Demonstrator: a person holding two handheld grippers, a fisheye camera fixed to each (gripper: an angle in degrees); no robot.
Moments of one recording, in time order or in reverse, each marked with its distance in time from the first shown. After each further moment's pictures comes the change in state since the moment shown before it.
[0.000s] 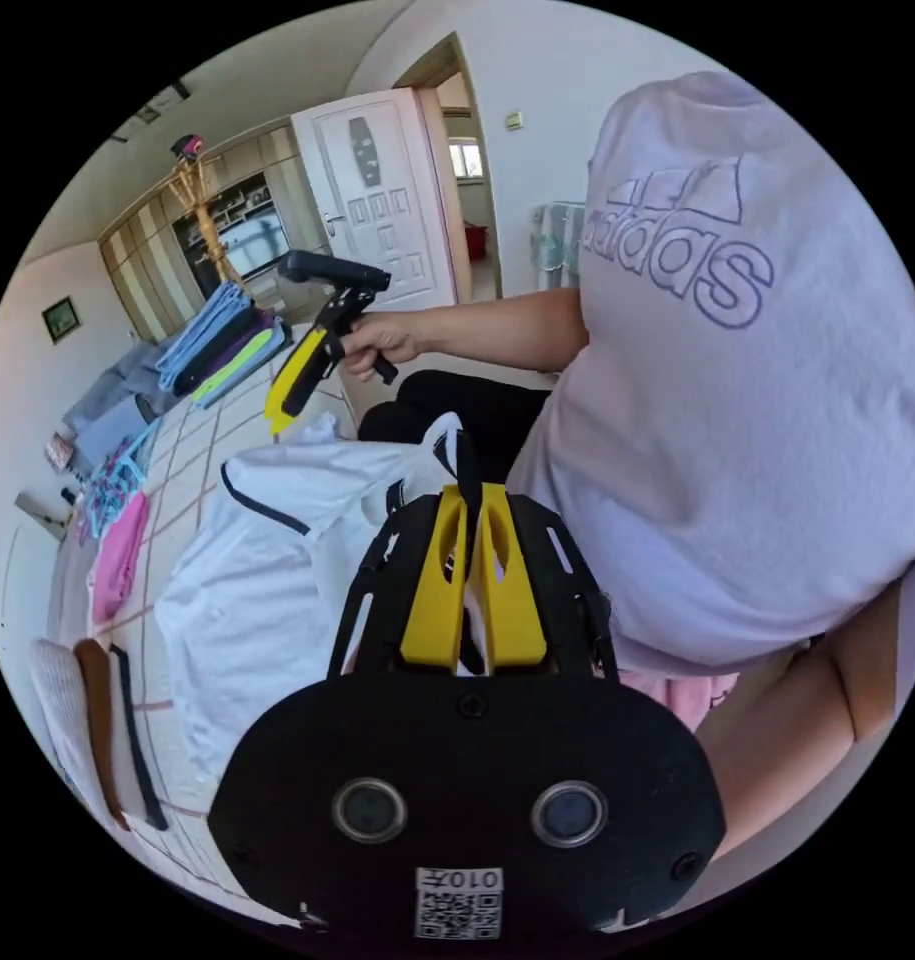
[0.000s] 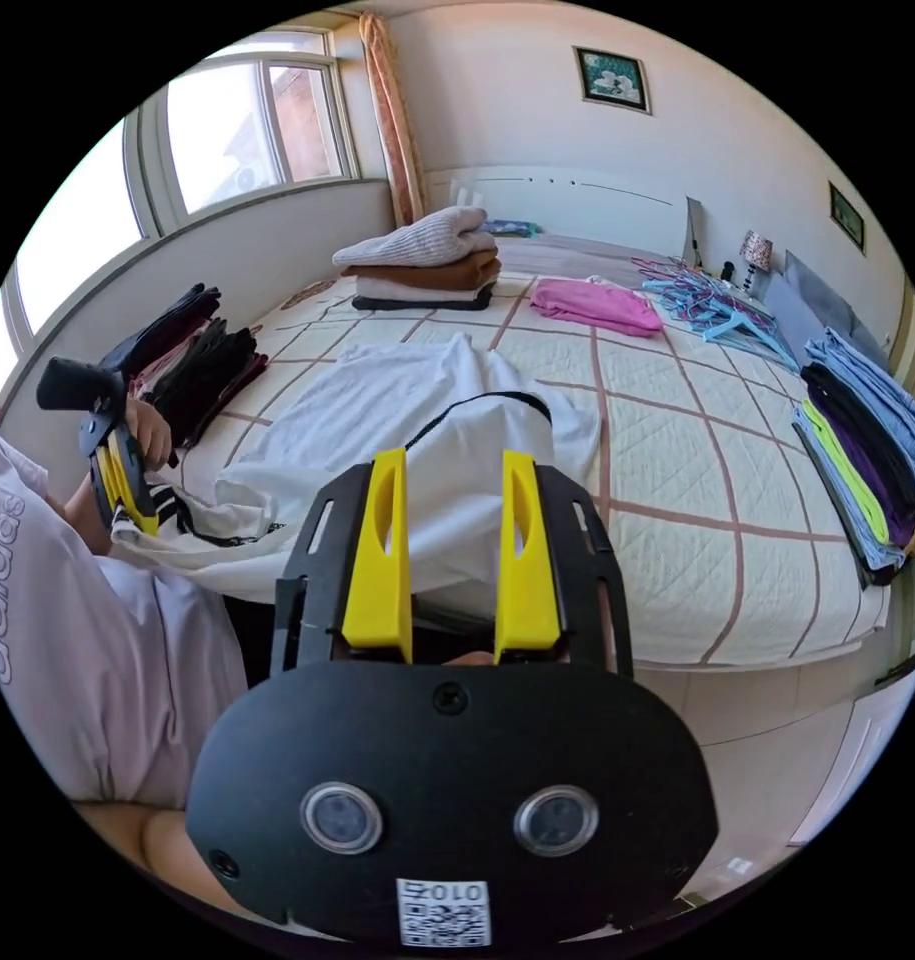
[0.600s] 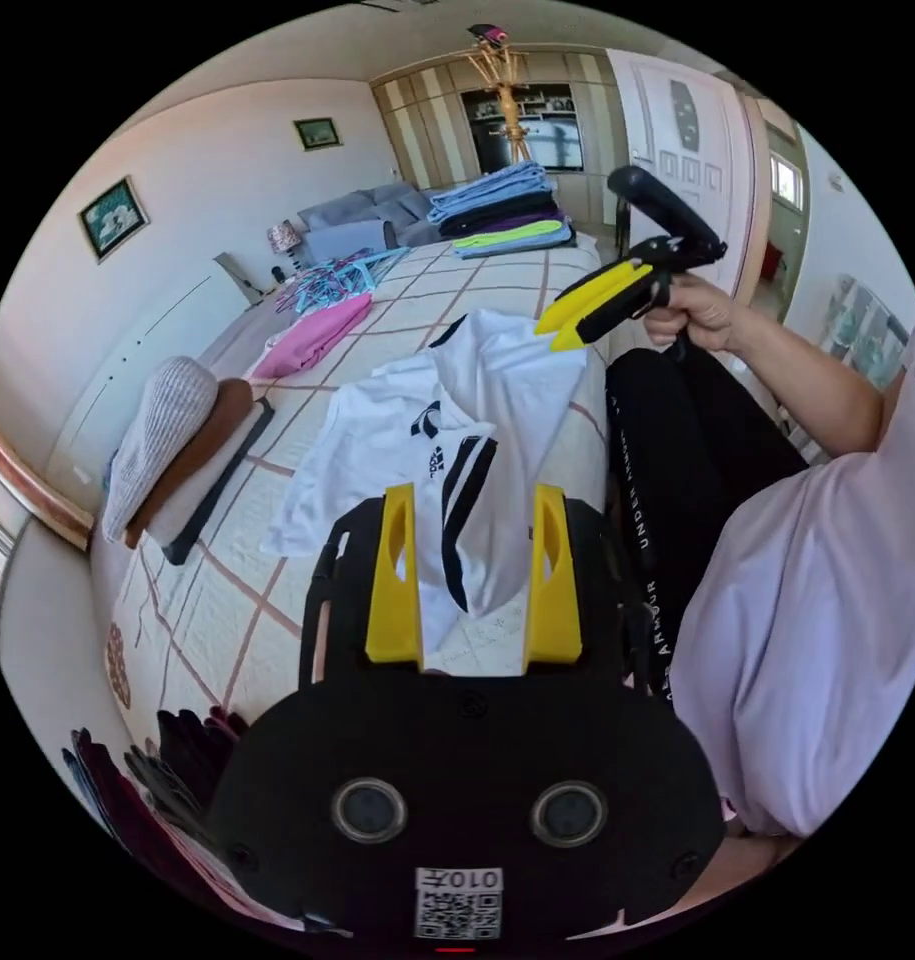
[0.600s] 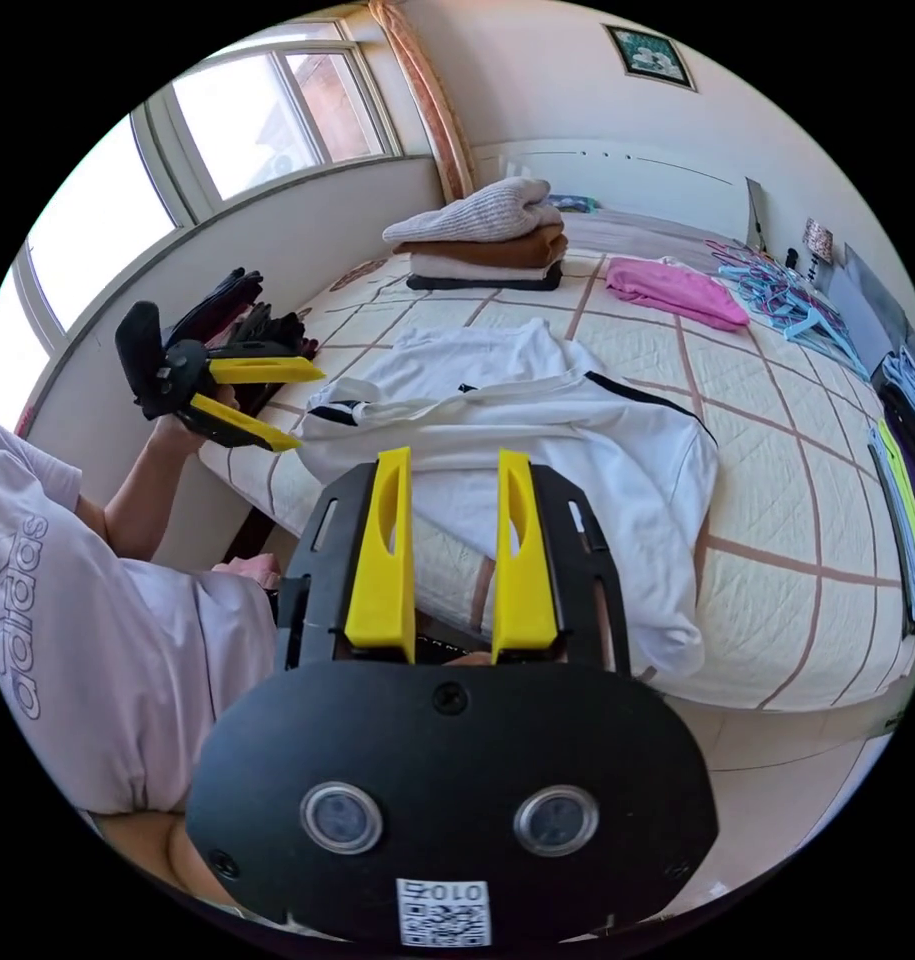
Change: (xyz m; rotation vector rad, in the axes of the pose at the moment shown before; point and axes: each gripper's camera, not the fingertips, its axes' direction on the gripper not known) left arm -0.109 -0.006 0.011 -0.259 -0.578 -0.524; right arm -0.009 -0.008 0.004 -0.038 -0.170 -0.021
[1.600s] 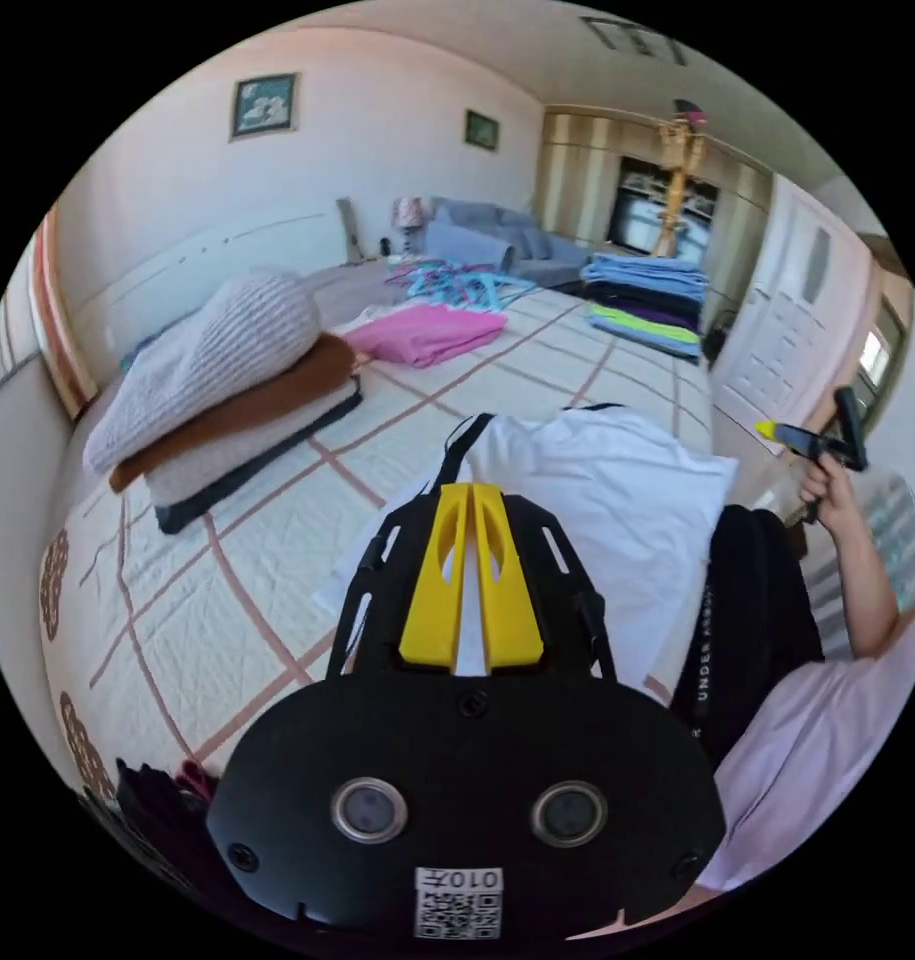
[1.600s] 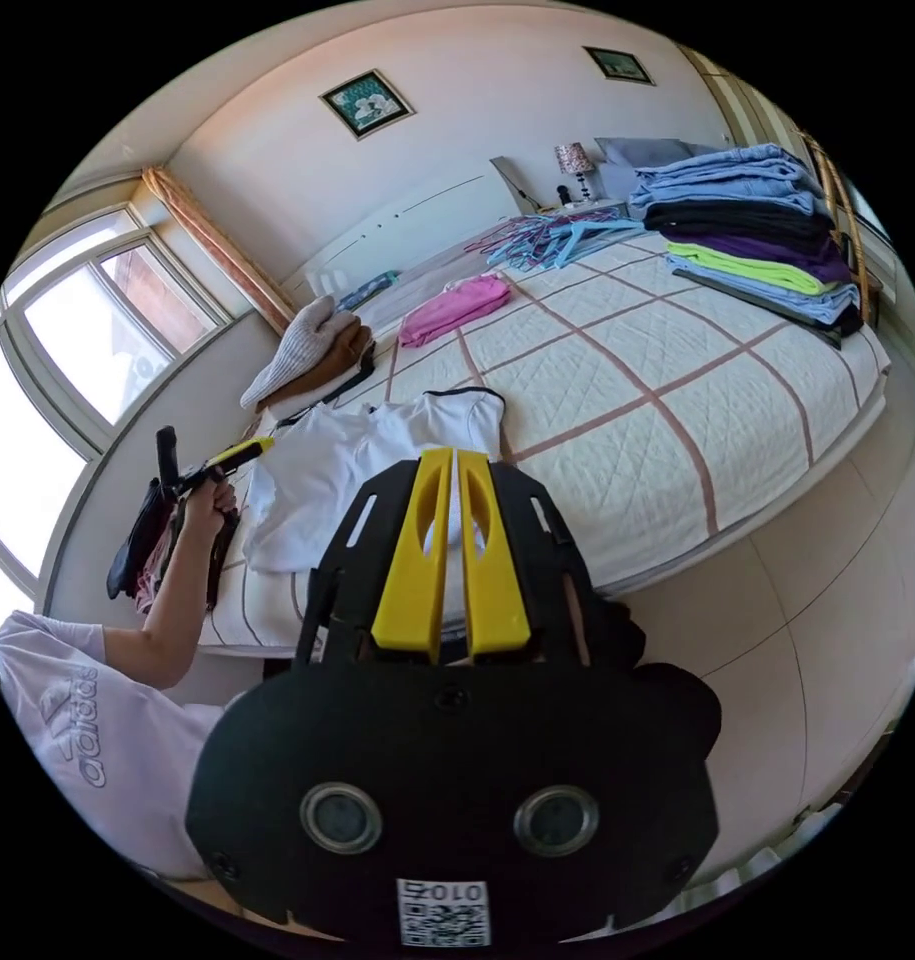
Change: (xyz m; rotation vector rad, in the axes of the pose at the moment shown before) left arm -0.206 -0.066 -0.034 0.304 0.154 -0.212; right arm 0.071 0.067 -0.108 0.251 0.087 0.521
